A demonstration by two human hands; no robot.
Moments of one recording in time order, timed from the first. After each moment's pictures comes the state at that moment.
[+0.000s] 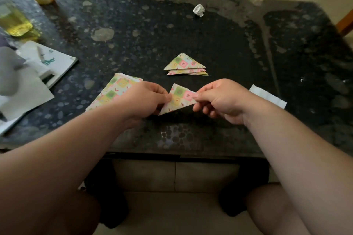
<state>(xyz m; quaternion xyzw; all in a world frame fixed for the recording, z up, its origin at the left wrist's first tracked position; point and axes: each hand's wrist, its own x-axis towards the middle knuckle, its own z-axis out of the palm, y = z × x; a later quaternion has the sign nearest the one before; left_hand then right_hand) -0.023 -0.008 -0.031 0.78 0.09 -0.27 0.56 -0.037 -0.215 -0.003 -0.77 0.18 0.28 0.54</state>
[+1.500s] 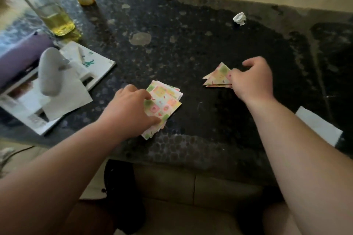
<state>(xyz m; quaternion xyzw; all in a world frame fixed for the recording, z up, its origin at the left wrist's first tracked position) -0.019 0.101 -0.025 0.98 0.04 -0.17 0.14 0.051 -0.164 -0.031 -0.88 0.26 -0.06 0.39</state>
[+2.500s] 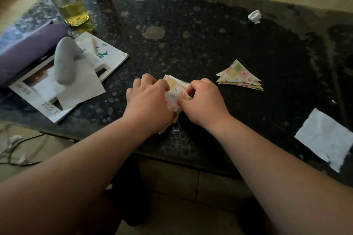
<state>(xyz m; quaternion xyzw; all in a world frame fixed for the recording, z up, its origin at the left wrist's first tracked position) -0.024 0.087 -0.036 0.99 0.03 -0.08 0.14 0.003 -0.062 -0.054 -0.95 -0.03 0.08 0.30</state>
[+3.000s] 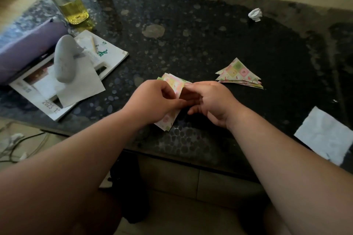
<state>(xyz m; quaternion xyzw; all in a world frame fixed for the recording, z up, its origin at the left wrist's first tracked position) -0.016 0.089 -0.041 0.93 0.05 -0.10 0.34 0.010 -0.080 -0.047 -0.65 0.09 0.29 0.69</state>
